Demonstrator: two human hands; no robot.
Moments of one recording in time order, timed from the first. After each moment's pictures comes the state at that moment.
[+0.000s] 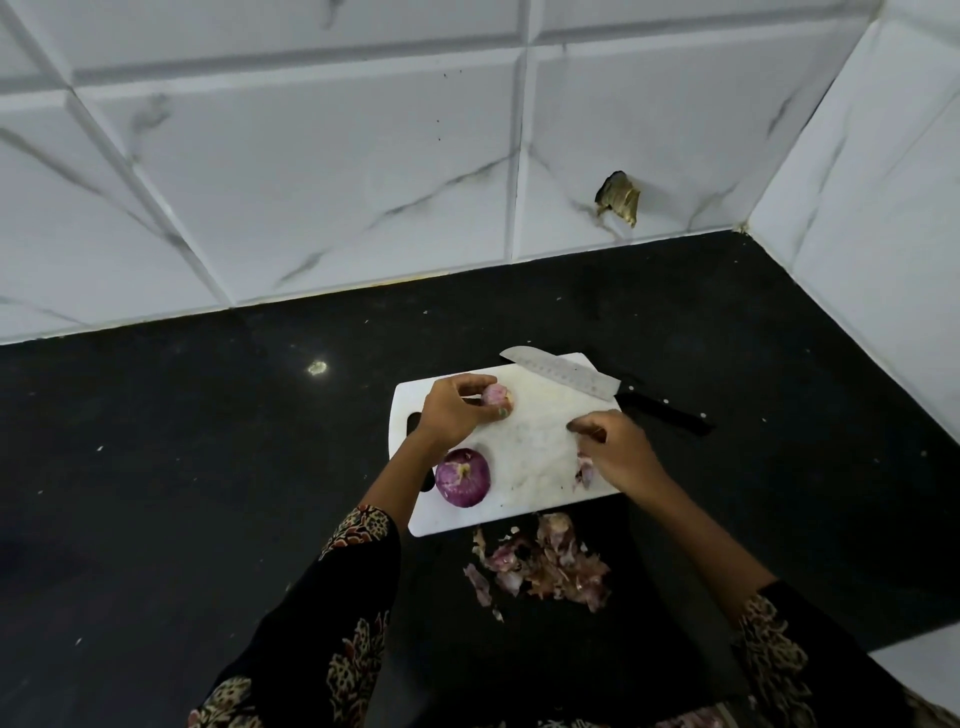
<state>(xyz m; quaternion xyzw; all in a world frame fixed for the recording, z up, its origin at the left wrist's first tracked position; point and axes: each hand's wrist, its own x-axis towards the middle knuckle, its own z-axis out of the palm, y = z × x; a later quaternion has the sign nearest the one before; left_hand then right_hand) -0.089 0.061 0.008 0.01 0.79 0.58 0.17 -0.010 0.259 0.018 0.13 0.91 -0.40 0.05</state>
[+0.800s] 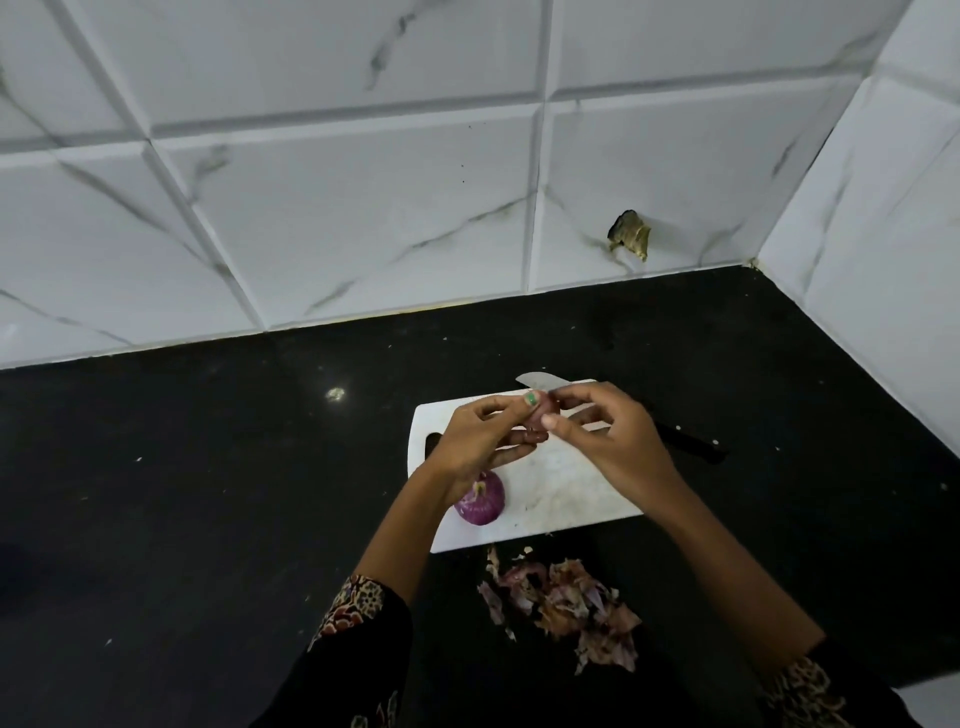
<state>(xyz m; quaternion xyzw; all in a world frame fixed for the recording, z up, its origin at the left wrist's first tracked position) -0.045 0.064 0.068 -0.04 0.60 0.75 0.27 0.002 0.225 0.092 0.00 0.82 -0.57 -0.06</state>
